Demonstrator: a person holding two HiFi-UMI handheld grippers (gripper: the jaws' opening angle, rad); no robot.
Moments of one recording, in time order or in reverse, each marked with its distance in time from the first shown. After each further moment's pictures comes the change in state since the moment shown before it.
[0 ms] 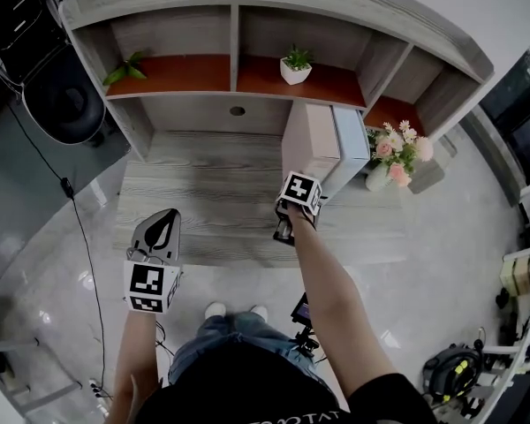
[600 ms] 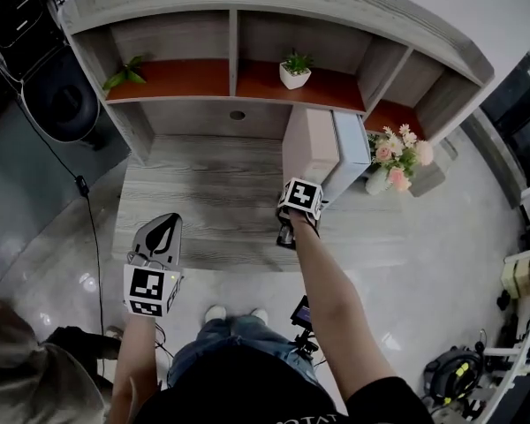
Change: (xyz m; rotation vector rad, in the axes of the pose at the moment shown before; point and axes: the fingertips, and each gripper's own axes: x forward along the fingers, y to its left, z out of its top) left arm 0.000 -0.003 0.003 0.001 -0.014 -0.017; right arm 0.000 0.008 0.002 -0.035 -0.017 0.082
